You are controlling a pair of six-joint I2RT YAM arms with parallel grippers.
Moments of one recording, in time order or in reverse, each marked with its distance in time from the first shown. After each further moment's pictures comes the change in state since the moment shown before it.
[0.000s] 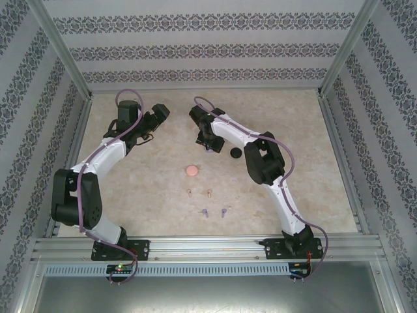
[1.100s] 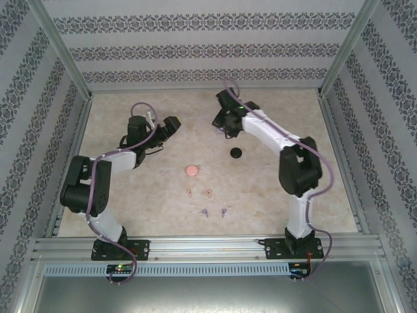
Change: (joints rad) left arm -0.063 0.151 -0.228 0.568 0.200 -0.037; right arm -0.140 -0.457 -0.398 0.320 -0.088 -0.093
